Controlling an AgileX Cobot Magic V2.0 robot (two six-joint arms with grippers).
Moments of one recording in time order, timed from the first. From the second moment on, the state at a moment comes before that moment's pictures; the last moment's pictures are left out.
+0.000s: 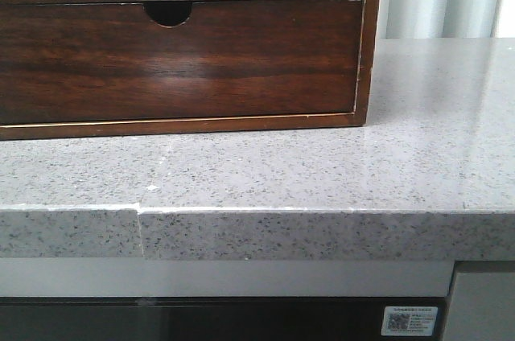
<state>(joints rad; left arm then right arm) -0.06 0.00 -0.01 -0.07 -0.04 0.03 -0.02 -0.01 0.01 0.01 -0.03 0.00</state>
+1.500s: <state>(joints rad) -0.06 0.40 -0.58 -0.11 0.45 0.06 -0.02 0.37 -0.53 0.02 0.45 0.00</state>
